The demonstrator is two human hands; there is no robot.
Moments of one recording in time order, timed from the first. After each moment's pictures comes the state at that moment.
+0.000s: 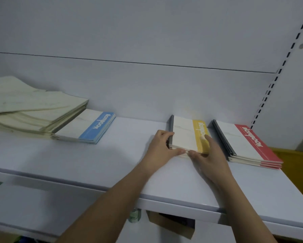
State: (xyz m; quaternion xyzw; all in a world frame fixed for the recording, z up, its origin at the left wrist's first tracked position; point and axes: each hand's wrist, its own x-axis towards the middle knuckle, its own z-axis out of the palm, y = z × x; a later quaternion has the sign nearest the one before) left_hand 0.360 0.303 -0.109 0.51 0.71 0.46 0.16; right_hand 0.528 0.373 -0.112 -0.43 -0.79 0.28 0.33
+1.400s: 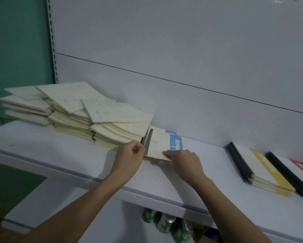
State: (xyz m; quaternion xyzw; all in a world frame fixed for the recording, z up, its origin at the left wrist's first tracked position) left_hand 0.091 0.056 -0.077 0.36 0.71 0.58 0.14; right_hand 0.231 0.185 -0.062 -0.33 -0.94 0.00 0.12
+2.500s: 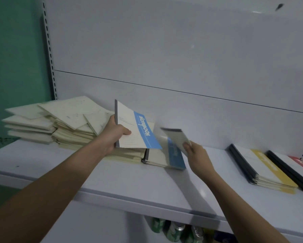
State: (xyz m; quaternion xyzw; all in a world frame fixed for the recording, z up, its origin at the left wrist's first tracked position) left_hand 0.003 0.059 0.007 0.28 0.62 0.67 0.28; right_hand 0.227 0.197 -0.042 -0.40 -0.83 0.24 0.32
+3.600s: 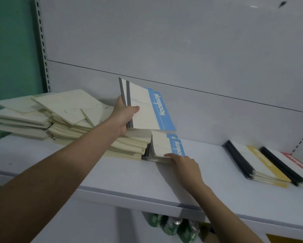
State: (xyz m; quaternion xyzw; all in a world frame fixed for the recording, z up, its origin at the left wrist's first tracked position) left_hand 0.001 0.086 0.037 0.30 0.56 0.73 0.27; right_hand 0.210 0.163 -0.077 -0.38 -0.91 -0.02 0.16
